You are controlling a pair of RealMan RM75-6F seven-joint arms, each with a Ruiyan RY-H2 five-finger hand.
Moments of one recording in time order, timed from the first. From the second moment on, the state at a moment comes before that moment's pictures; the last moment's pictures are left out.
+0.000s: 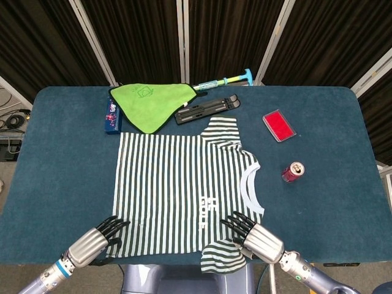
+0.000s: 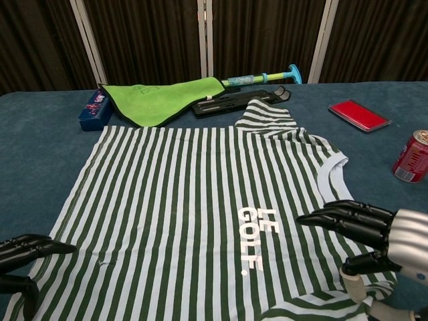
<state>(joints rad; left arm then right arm) -0.26 -1.61 0.32 -0.93 1.97 1.45 -0.33 0.40 -1.65 -0.27 -0.99 -2.02 1.53 0.17</state>
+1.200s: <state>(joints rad) -0.26 -1.62 0.33 -0.94 1.92 1.42 -0.36 0.40 -1.64 -0.26 -1.00 -2.02 1.54 0.17</state>
